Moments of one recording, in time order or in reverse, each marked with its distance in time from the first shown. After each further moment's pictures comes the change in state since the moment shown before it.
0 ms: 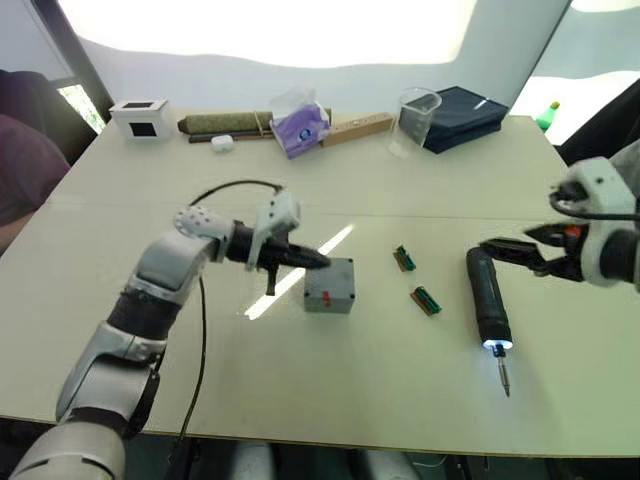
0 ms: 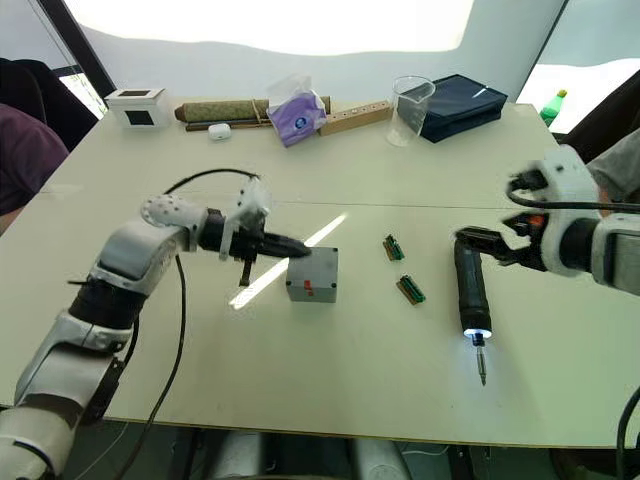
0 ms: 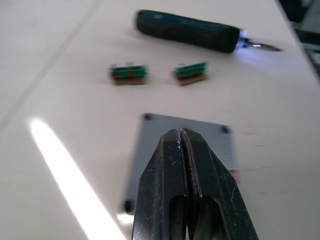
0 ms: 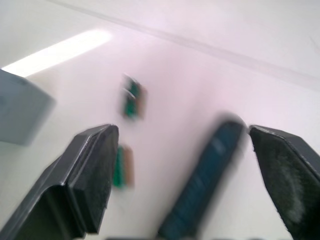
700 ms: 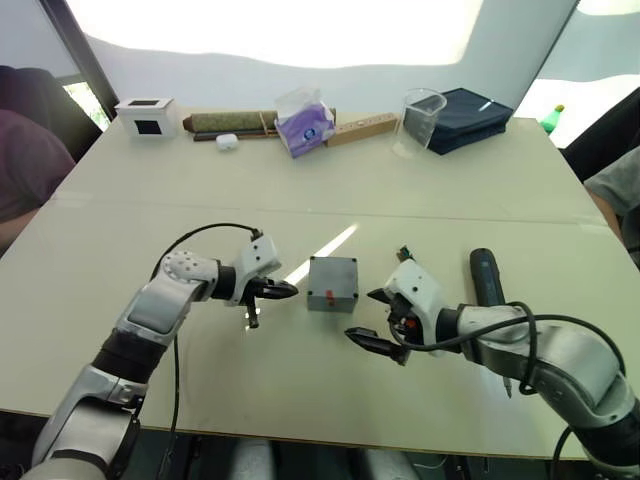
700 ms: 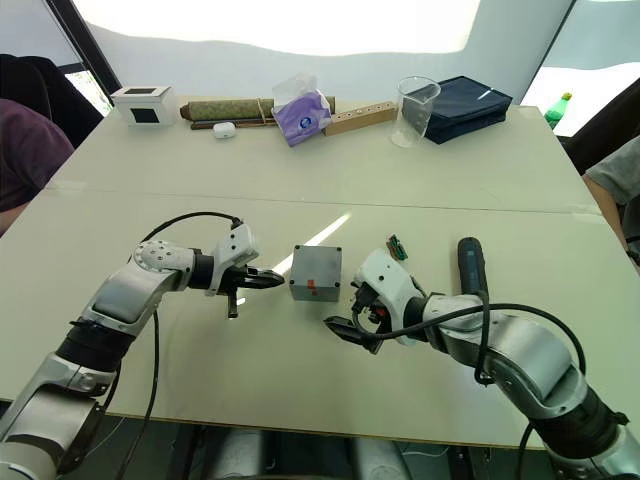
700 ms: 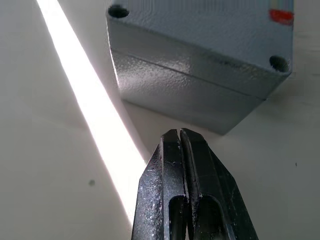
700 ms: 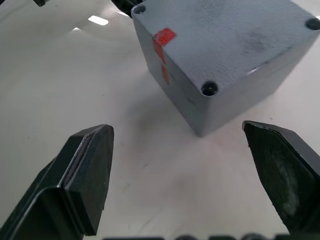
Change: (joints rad) left arm 0.277 0.042 -0.024 -0.156 0.117 0.039 0.089; right arm 0.188 0.328 0.655 -0.146 -0.649 -0.450 0.306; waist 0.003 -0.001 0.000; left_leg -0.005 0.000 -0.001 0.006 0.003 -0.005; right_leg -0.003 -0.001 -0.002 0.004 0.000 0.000
